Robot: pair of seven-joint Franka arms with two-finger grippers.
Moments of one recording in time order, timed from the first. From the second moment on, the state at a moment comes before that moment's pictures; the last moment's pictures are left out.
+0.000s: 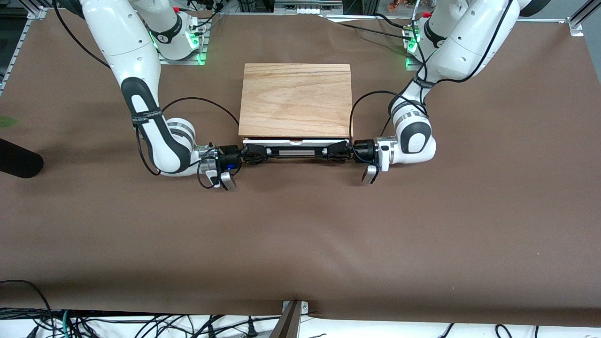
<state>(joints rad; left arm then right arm) -0.18 0.67 -0.22 -1.98 -1.88 1.91 1.16 0.32 0.71 0.01 -1.85 1.68 1.74 -0.99</state>
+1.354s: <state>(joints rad) -0.19 0.71 -0.19 -1.88 -1.87 1.93 1.11 0.32 0.77 0.00 -1.72 1.69 1.76 -0.95</state>
